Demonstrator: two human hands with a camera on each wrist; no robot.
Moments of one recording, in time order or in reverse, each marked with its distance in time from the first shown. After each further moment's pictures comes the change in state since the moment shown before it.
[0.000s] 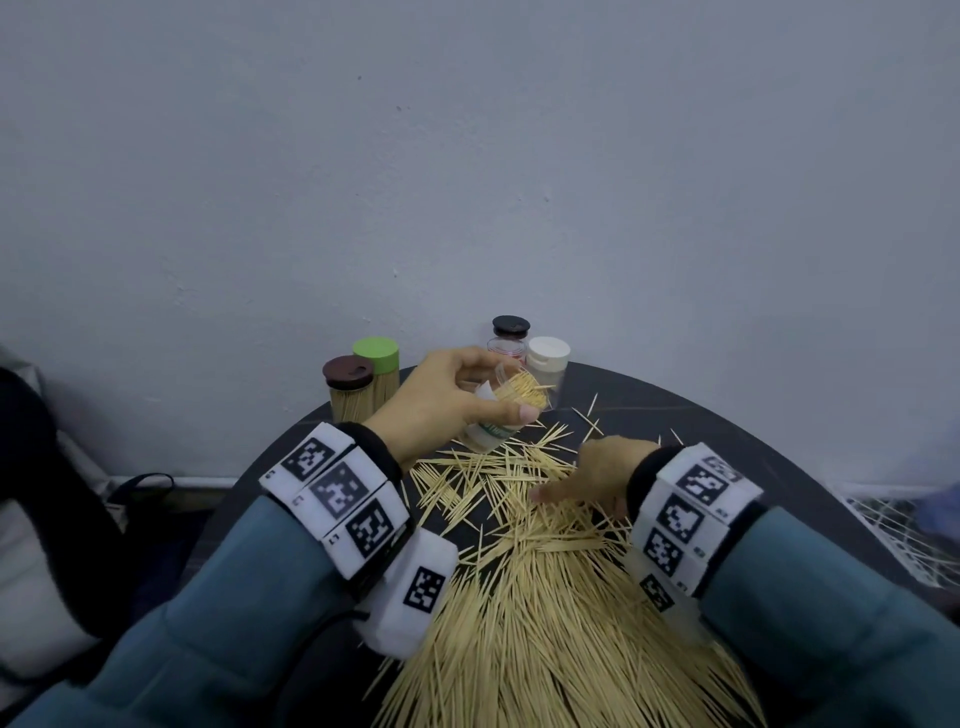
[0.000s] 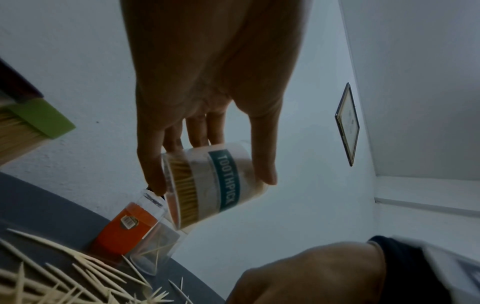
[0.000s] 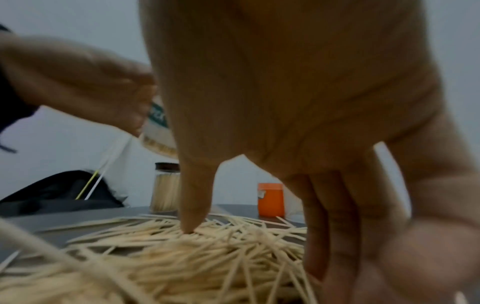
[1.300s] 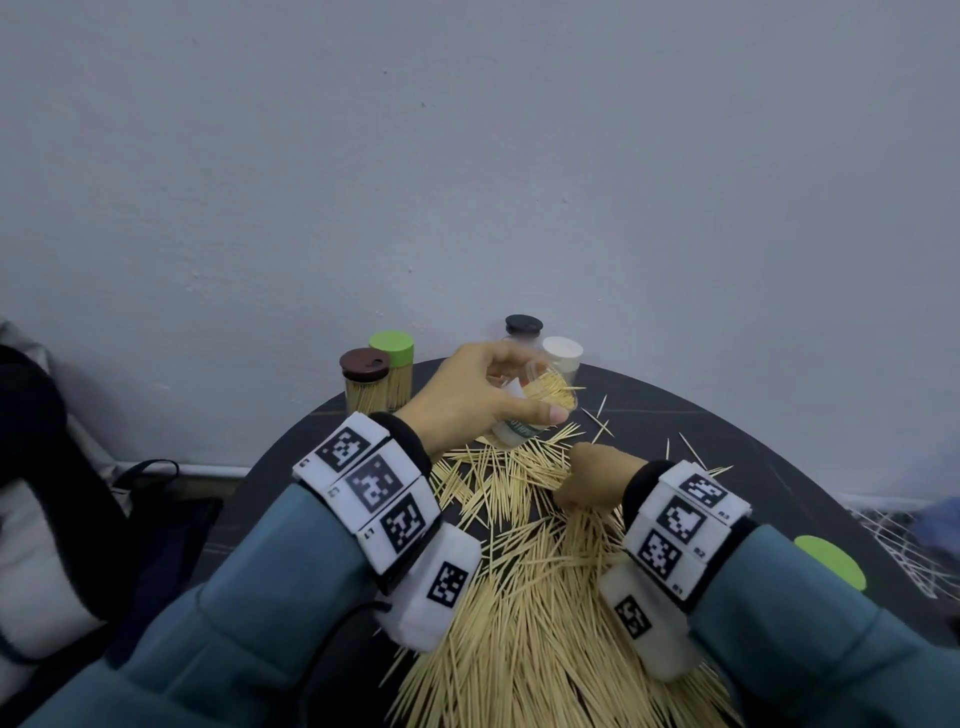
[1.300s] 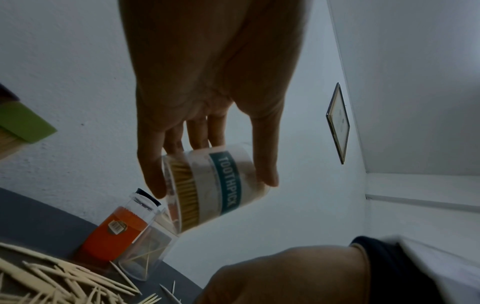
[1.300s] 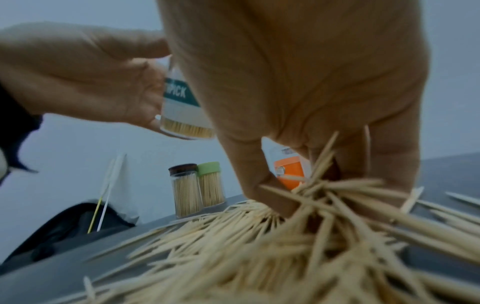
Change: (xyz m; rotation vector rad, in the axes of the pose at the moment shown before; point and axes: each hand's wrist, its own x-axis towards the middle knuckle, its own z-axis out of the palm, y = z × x) left_hand -0.006 0.009 0.004 0.052 -0.017 0.026; right_hand 0.001 -0.018 0.010 0.133 0.061 -0.057
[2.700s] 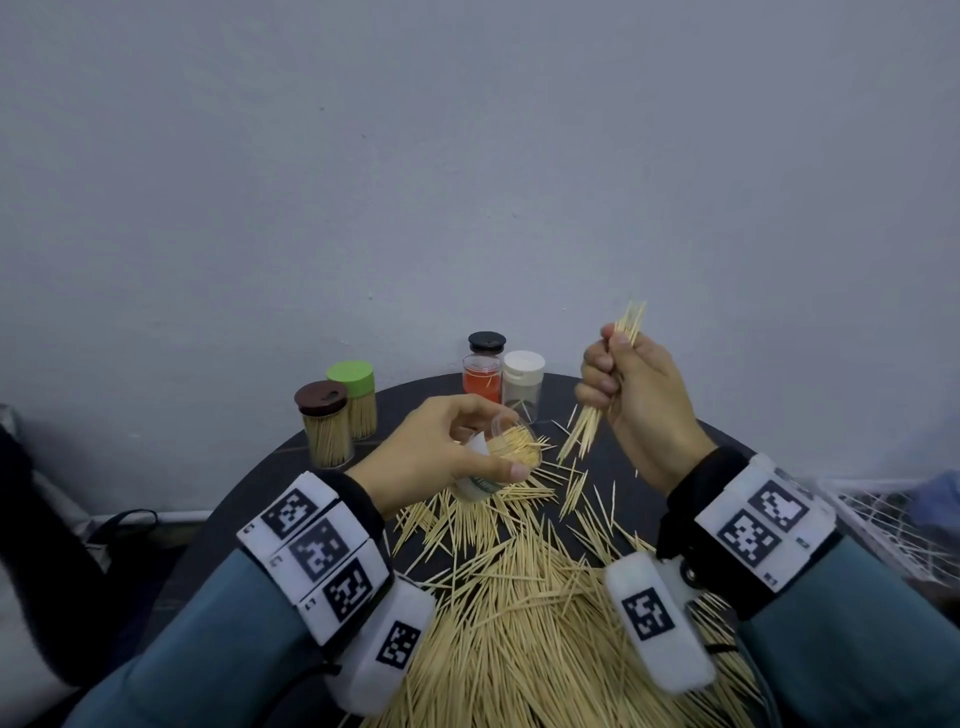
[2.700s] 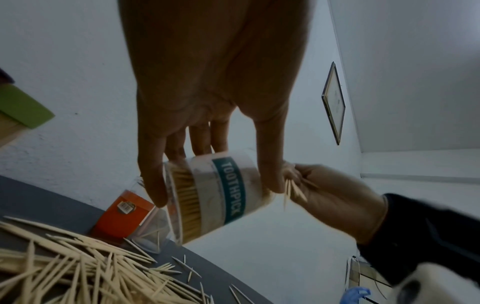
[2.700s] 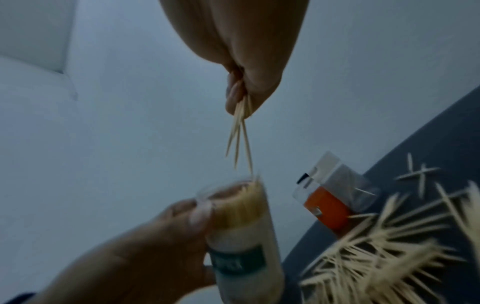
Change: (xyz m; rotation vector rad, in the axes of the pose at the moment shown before) left_hand 0.000 -0.012 0.013 0.127 -0.116 -0.037; right_hand -0.019 0.036 -0.043 1.879 0.431 -0.569
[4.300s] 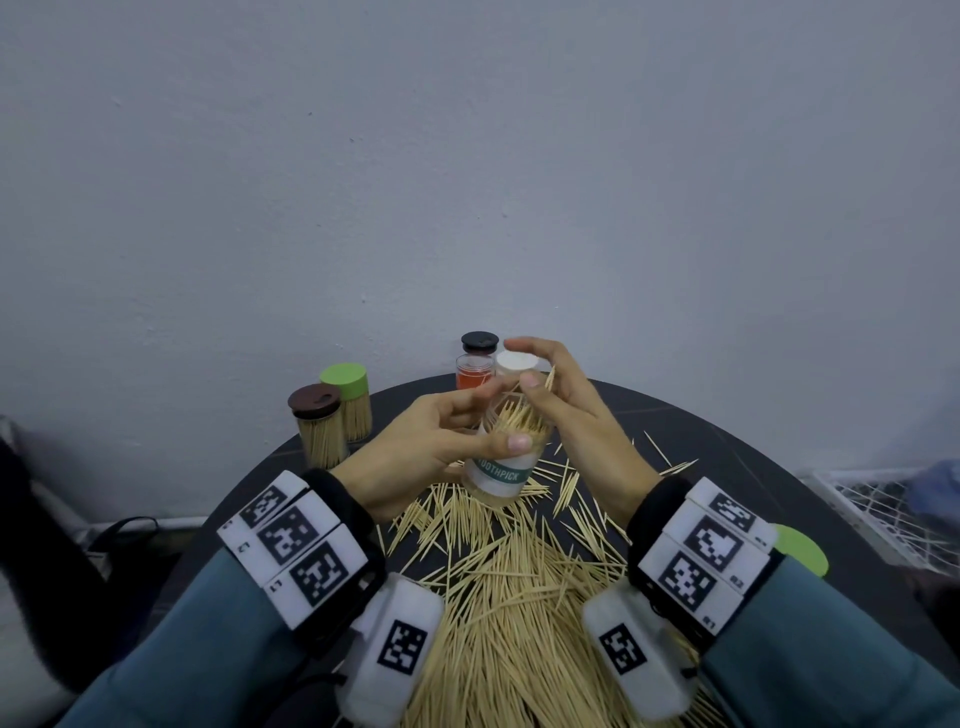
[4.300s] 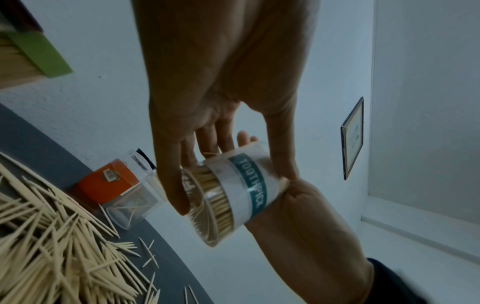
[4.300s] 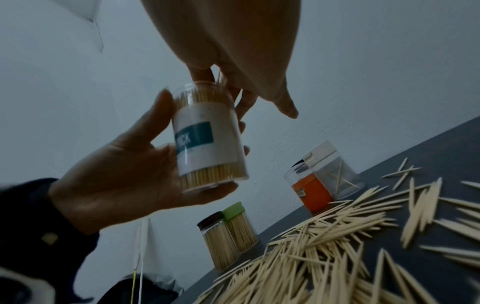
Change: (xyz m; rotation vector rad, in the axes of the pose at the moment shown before) left_hand -0.001 0.004 0.005 -0.364 -0.104 -0.020; right_hand -0.026 0.022 0.005 -0.396 -0.401 -0.140
